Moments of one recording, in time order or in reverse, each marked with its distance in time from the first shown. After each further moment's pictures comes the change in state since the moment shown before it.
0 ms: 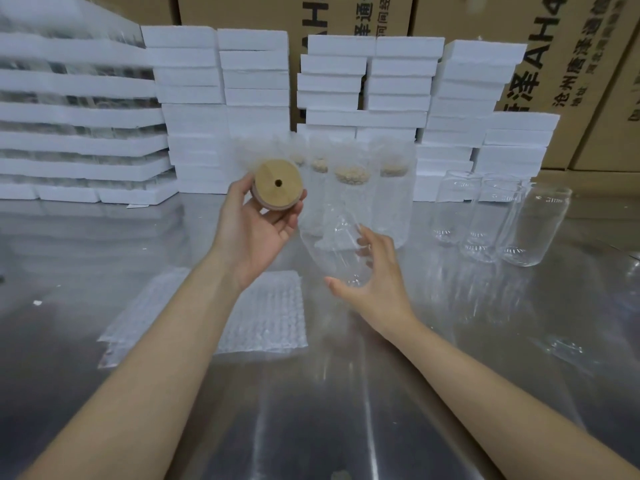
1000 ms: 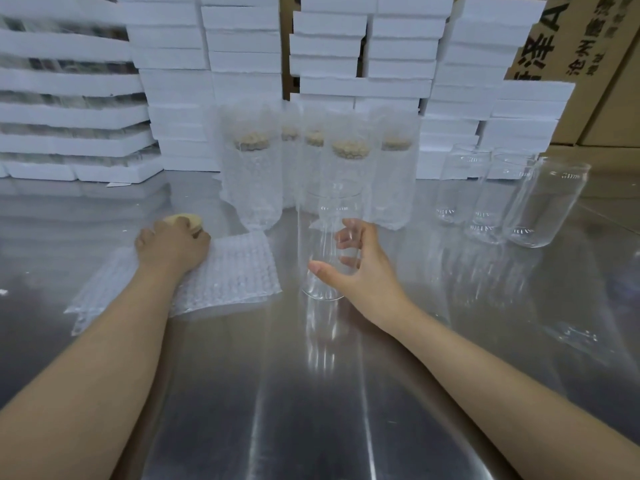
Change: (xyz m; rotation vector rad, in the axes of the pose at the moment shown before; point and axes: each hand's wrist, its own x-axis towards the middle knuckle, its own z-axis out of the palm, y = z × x) left_hand 0.053 0.018 -0.150 2.140 0.652 0.052; right_hand 0.000 0.002 0.010 0.170 -0.187 0.204
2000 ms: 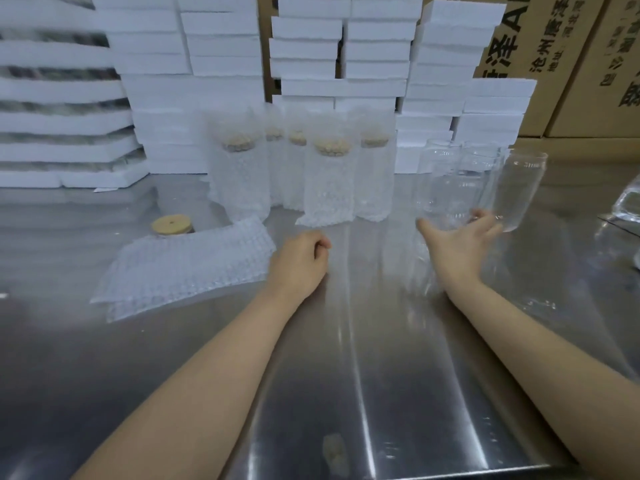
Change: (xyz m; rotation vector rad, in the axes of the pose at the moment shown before) left_hand -0.121 0.140 0.006 -0.567 -0.041 0.515; right_hand 0.003 0.024 -0.105 -0.329 0.871 0.261
